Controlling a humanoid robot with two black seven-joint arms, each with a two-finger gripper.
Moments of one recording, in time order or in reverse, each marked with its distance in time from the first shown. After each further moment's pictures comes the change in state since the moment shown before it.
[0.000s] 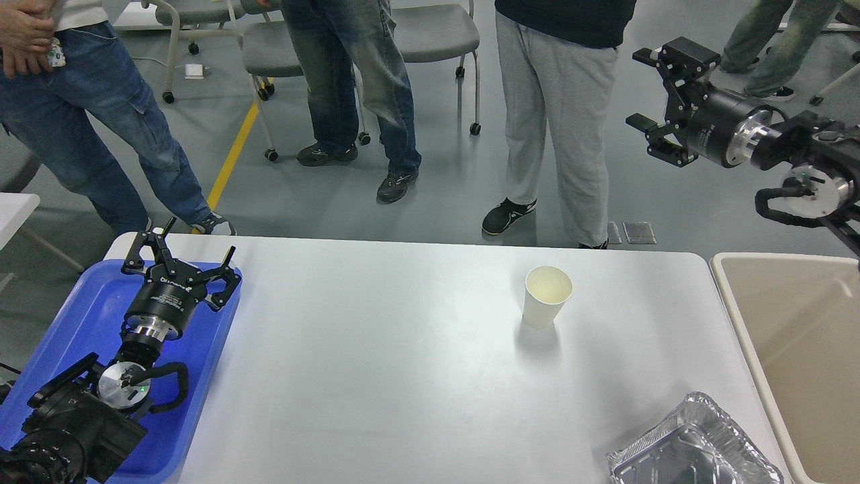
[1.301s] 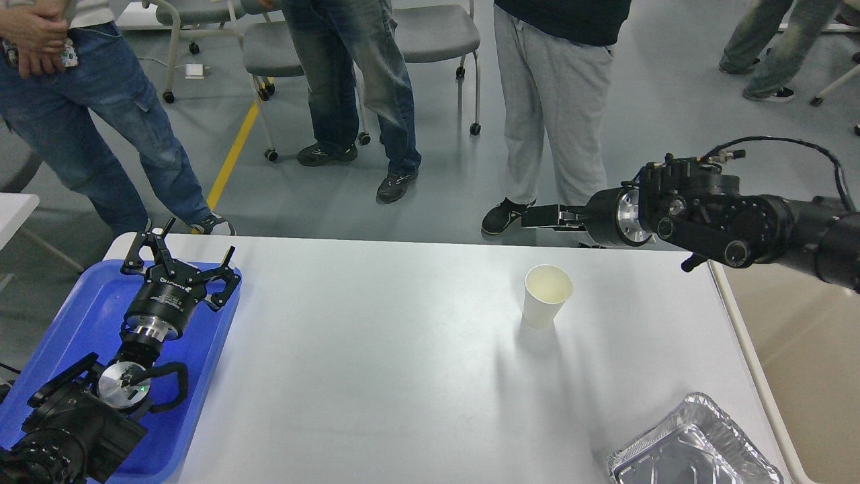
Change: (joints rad) left arm 0.000 0.000 0.000 0.000 0.000 0.000 0.000; right arm 0.122 0.291 -0.557 0.000 -0.662 -0.073 -0.009
